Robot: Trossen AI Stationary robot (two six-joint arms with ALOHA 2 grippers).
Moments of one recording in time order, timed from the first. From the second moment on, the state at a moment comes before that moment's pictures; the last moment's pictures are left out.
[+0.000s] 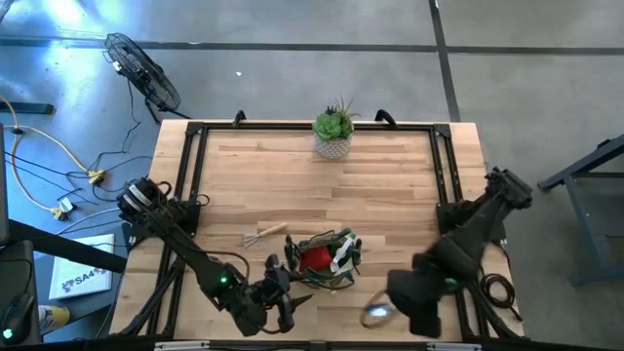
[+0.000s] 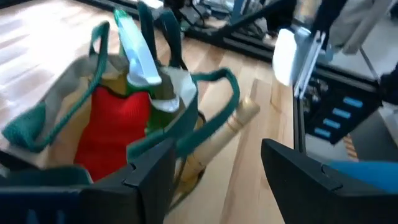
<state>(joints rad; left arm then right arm) -0.76 1.77 1.26 -0.07 -0.86 -0.75 0.73 1.67 1.72 -1.36 -0.36 1.01</state>
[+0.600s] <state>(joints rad) -0.77 1.78 1.26 -0.24 -0.48 -0.97 0.41 1.77 1.79 -1.56 -0.41 0.66</state>
